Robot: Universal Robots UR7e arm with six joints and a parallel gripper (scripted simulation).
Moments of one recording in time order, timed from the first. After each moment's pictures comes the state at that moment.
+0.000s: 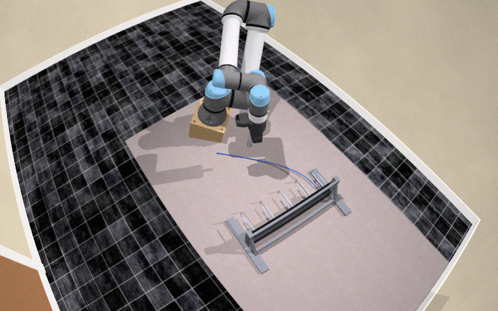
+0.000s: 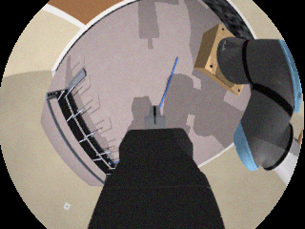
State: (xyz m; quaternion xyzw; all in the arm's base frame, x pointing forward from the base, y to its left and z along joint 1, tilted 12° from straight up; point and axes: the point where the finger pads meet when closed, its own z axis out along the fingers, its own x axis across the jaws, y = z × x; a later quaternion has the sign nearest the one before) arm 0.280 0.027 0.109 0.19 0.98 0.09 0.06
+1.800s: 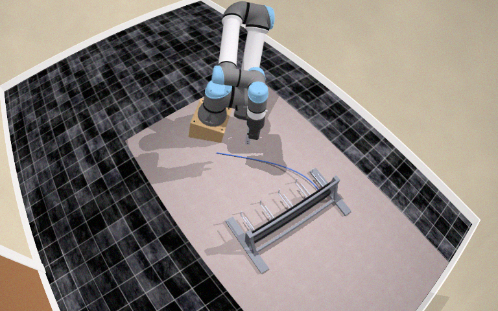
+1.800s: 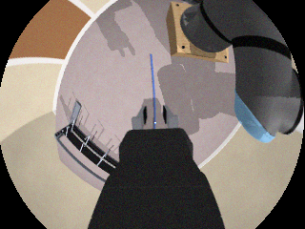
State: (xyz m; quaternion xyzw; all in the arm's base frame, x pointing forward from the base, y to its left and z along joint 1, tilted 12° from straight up) arm 0.254 0.038 0.106 0.38 0.92 0.10 0.04
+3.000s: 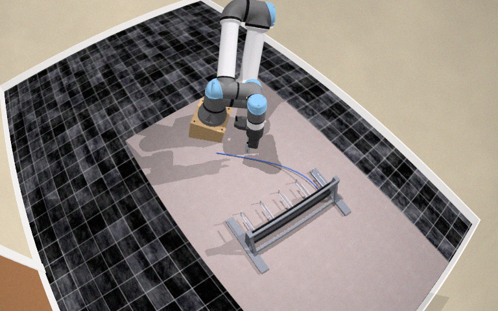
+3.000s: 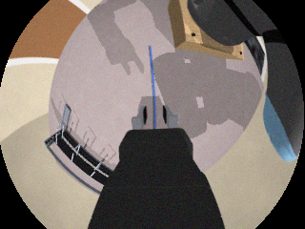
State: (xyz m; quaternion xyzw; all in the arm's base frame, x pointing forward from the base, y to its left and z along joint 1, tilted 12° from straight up) arm 0.264 0.048 0.040 0.38 0.92 0.10 0.04
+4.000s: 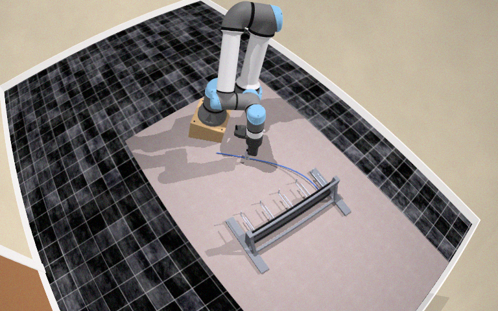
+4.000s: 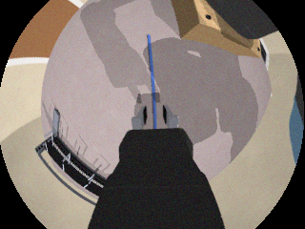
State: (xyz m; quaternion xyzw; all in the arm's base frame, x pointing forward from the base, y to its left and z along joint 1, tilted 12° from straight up) arm 0.273 0.058 -0.021 0.38 0.92 0.10 0.04
